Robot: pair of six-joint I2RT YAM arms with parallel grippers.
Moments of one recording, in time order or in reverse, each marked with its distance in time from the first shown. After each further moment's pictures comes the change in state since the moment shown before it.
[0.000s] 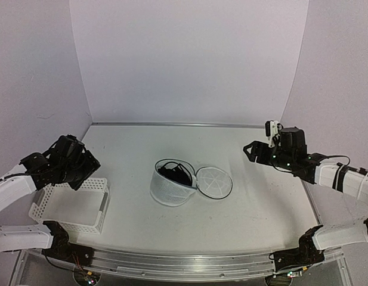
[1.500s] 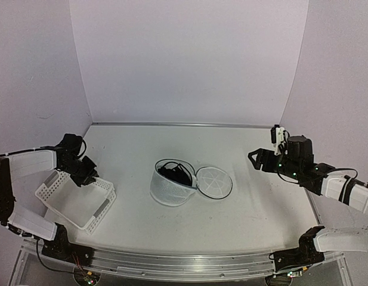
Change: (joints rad) left arm 0.473 0.440 -0.014 0.236 0.511 0.152; right arm -0.001 -0.146 -0.114 -0.005 0.008 -0.035
